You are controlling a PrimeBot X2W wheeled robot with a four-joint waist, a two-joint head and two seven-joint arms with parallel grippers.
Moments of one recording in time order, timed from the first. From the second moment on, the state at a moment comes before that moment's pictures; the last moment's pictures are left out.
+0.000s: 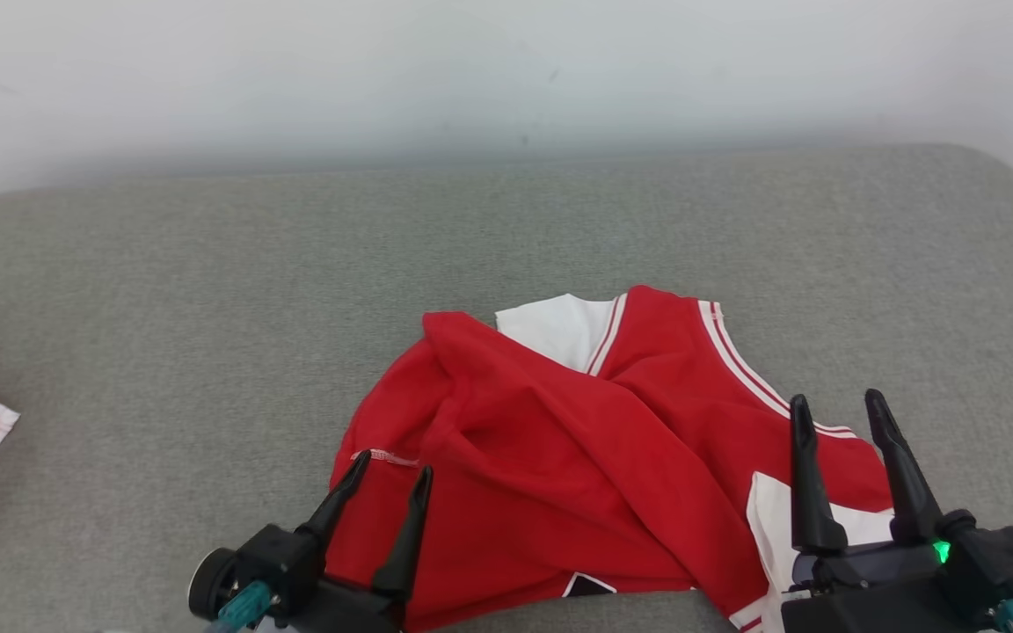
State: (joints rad) left arm -0.26 0.05 -0.29 0.25 -0.19 -0.08 -0.26; right arm 0.00 -0.06 0.16 -0.16 0.12 0.13 -0.26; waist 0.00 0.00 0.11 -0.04
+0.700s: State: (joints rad) left arm -0.46 0.06 -0.33 0.64 -0.20 -0.12 -0.26; right arm -0.05 -0.05 0.21 -0.11 0.14 0.13 -0.26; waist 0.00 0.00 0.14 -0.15
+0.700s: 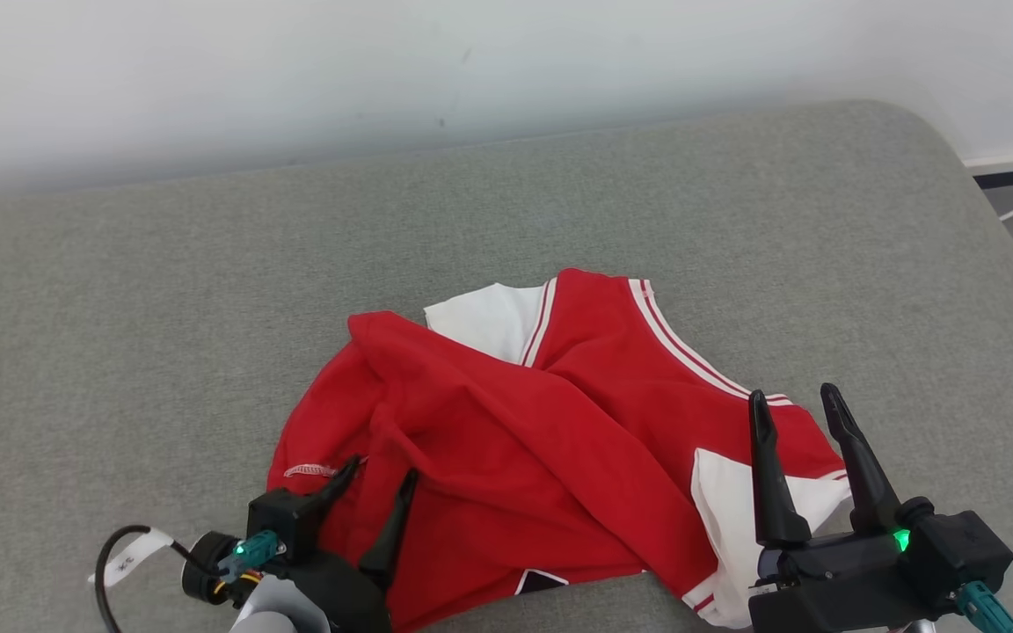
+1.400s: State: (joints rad) left arm -0.51 0.13 -0.27 0.49 -0.24 -0.12 -0.26; right arm -0.05 -0.05 0.21 -0.09 0.14 0.13 -0.26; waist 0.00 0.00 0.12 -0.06
